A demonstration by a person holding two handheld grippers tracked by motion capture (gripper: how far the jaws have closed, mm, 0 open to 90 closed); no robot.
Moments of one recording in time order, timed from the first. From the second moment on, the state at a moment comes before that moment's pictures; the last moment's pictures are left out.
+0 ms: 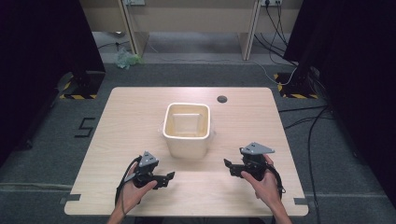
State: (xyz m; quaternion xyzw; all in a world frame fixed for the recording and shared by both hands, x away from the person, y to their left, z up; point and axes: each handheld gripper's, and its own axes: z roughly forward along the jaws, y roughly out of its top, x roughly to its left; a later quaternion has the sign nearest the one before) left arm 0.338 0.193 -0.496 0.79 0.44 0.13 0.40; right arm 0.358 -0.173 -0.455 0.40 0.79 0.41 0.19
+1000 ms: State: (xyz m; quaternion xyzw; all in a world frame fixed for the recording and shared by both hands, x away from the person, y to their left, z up) left arm 0.324 0.192 -0.521 0.82 0.41 0.17 0.36; right arm 0.332 -0.186 -0.505 0.41 0.82 0.37 0.17
